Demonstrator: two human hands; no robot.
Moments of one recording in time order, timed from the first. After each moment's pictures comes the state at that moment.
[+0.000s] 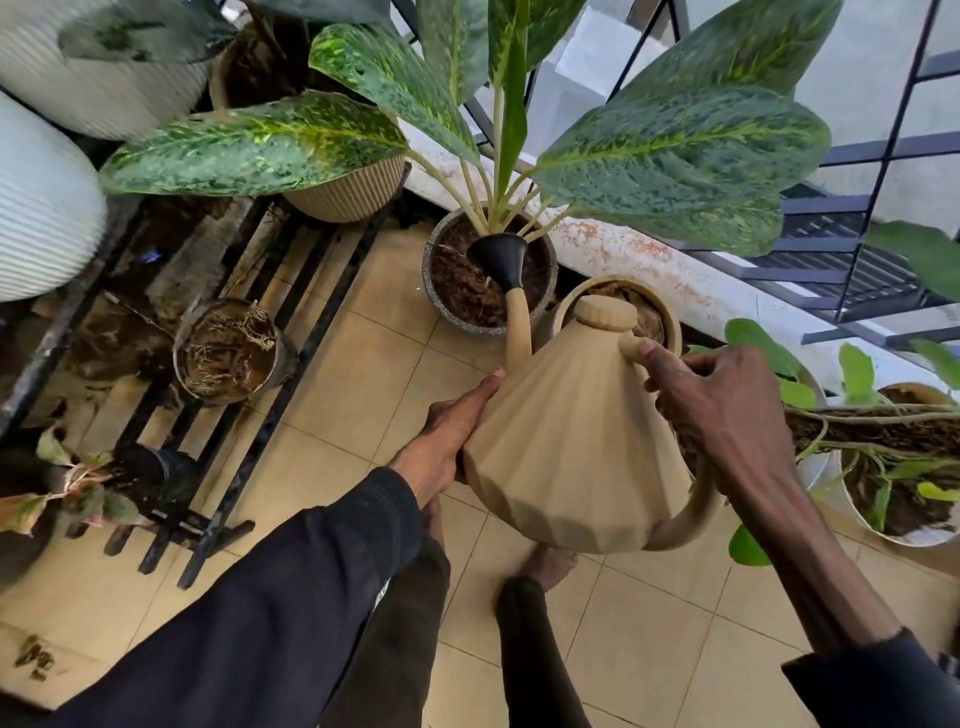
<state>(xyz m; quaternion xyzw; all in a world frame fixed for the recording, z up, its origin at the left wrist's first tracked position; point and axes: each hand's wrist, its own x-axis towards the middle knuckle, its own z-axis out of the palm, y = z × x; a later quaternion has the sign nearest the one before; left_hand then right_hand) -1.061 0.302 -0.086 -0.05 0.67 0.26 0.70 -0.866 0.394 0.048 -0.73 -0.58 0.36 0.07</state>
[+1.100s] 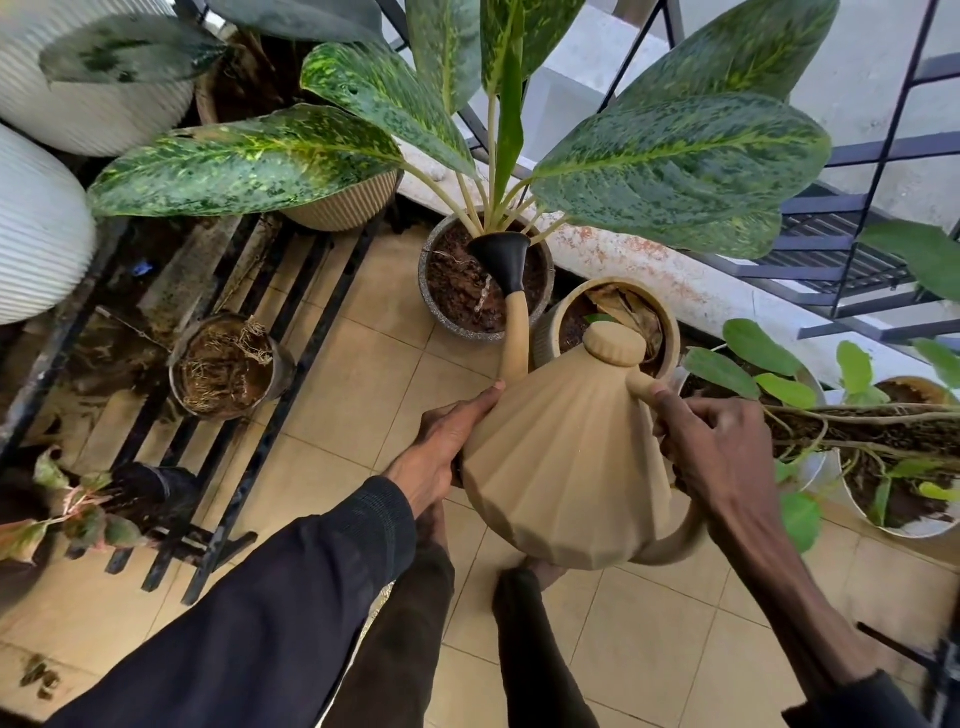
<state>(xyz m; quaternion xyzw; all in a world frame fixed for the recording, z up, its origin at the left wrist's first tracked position) -1.072 0.302 -0.095 -0.04 0.67 0.26 0.70 -0.852 0.366 0.024 -0.75 -0.53 0.38 0.14</state>
